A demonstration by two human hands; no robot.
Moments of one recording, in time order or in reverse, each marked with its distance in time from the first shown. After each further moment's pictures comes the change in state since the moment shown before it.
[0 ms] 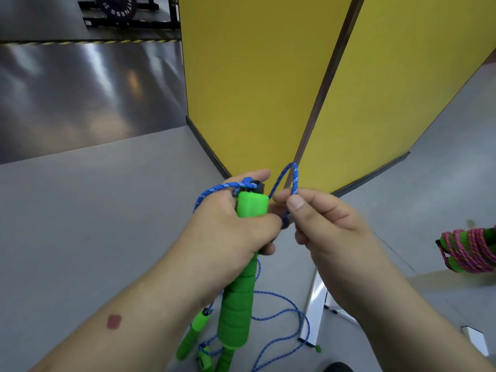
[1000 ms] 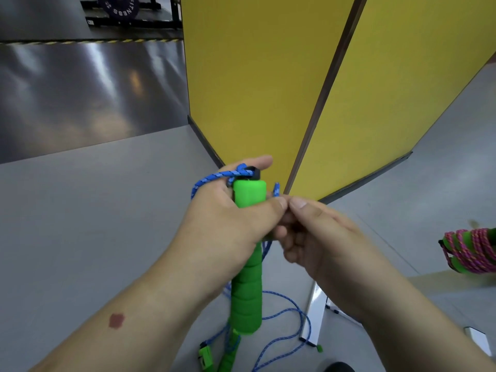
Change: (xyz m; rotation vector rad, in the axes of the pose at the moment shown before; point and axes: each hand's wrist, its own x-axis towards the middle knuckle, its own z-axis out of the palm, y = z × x) left_hand -0.001 0.007 0.003 -0.131 0.058 0.105; right_hand 0.002 0.004 0.001 0.095 -0.129 0.161
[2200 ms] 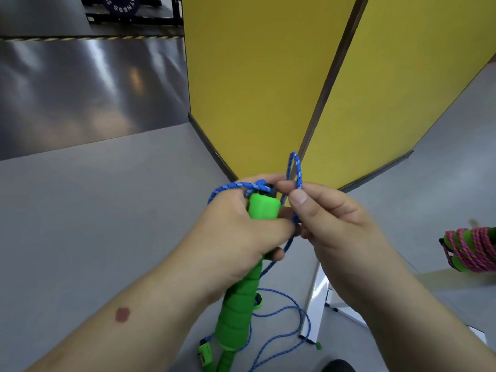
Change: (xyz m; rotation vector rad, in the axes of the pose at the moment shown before) left_hand -0.002 -0.005 0.000 0.062 -0.150 -0.132; right_hand -0.004 -0.009 0.002 -0.058 0.105 -0.161
